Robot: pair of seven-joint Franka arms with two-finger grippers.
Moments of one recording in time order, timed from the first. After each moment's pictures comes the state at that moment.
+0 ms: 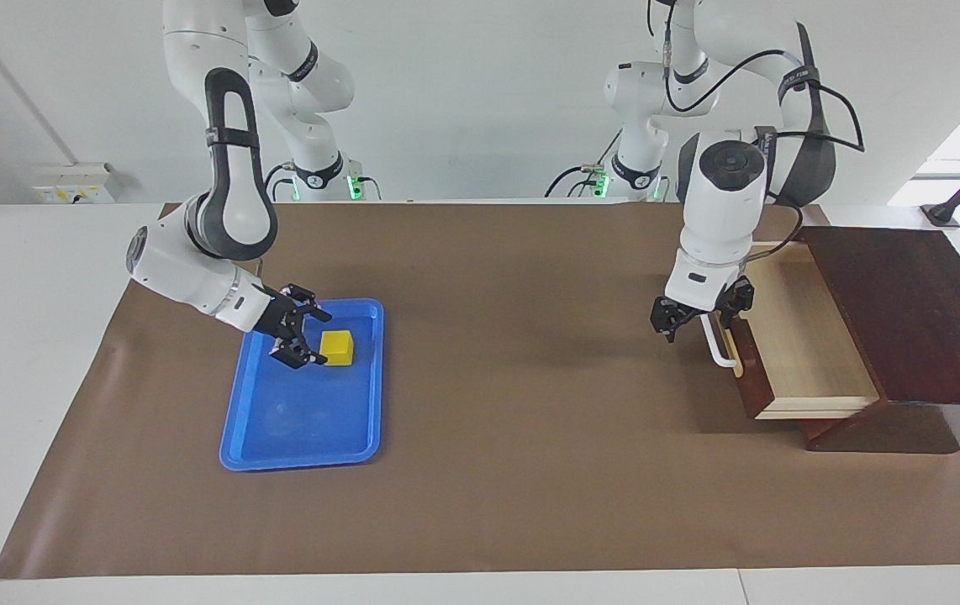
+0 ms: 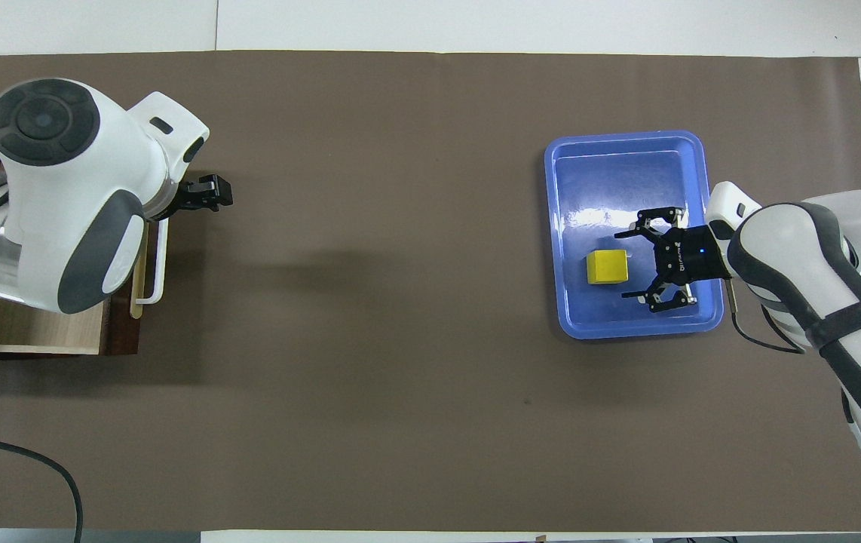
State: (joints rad) left arm -0.22 0.17 -0.07 -1.74 0.20 1.93 -0.46; right arm 0.00 0.23 -0.05 -2.12 0.79 2.12 -2.21
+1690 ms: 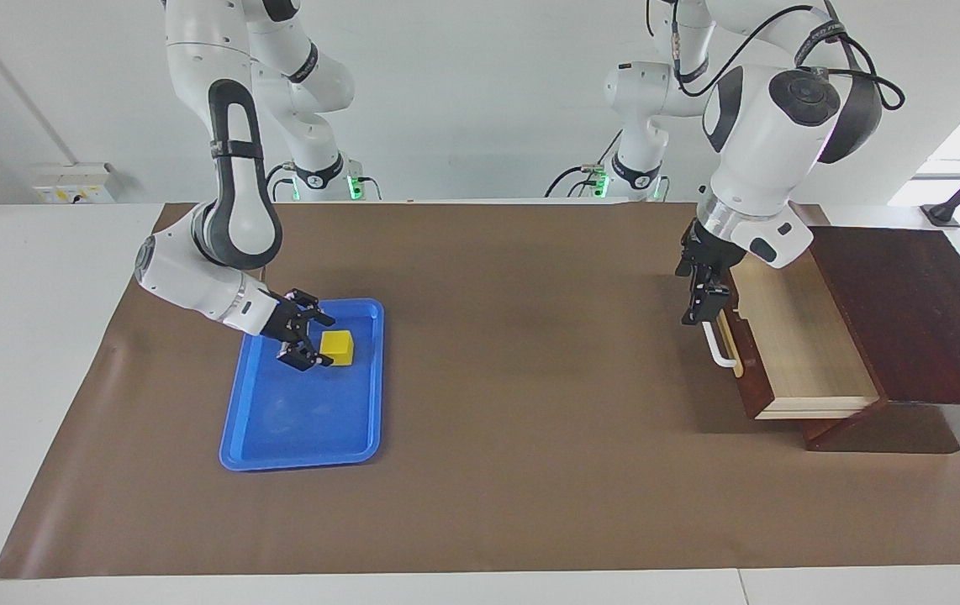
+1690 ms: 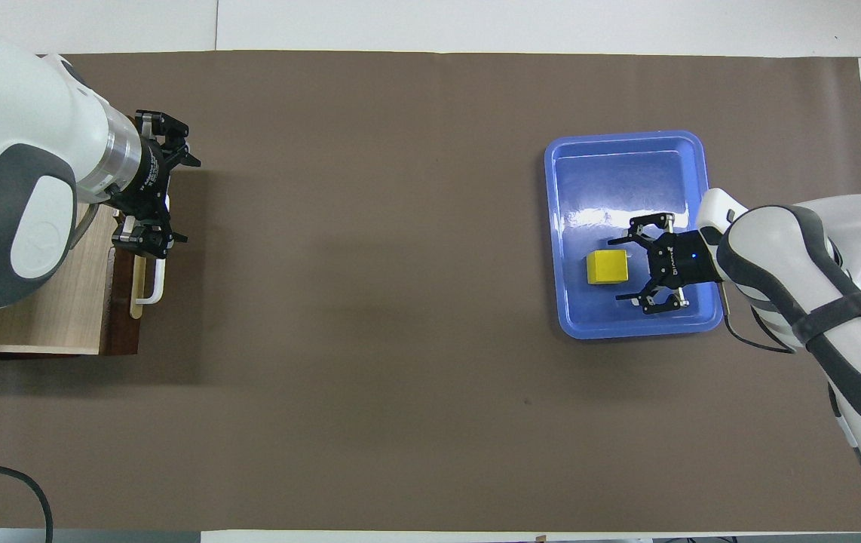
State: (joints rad) left arm -0.22 0.15 -0.07 -1.61 -0.01 1.79 -1.65; right arm 0.01 0.26 -0.05 -2.13 0.81 2.14 -2.25
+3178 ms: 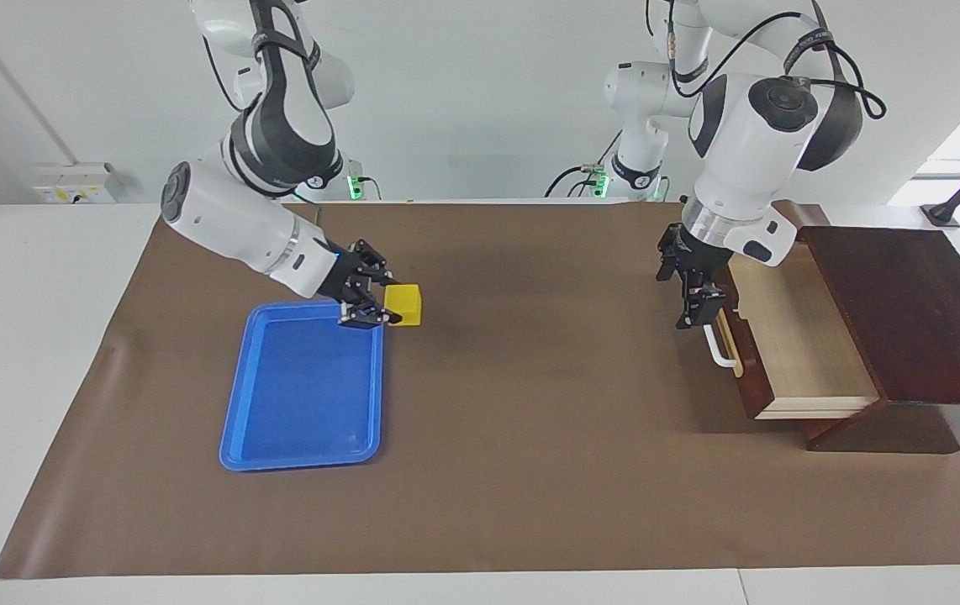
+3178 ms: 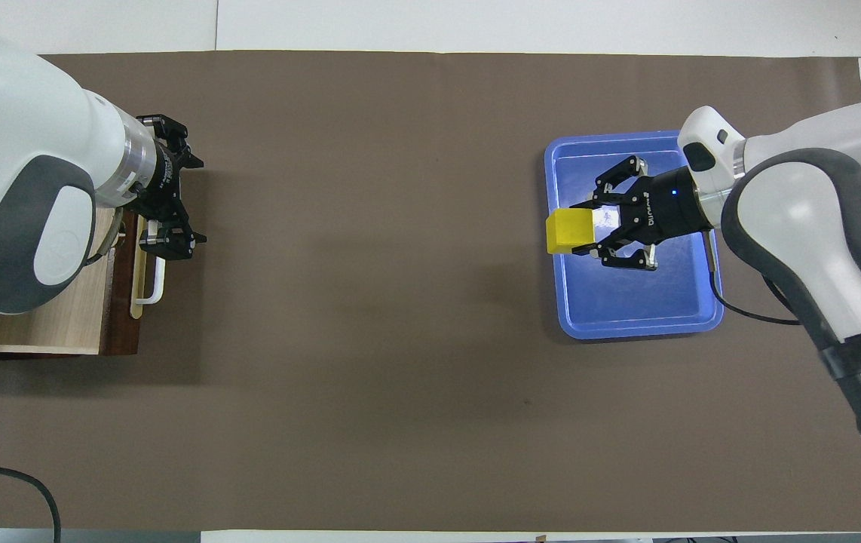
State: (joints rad) left arm -0.25 0.14 -0.07 -1.66 -0.01 1.85 -1.91; right arm 0.25 0.18 -0.03 -1.77 0.73 1.93 -1.53
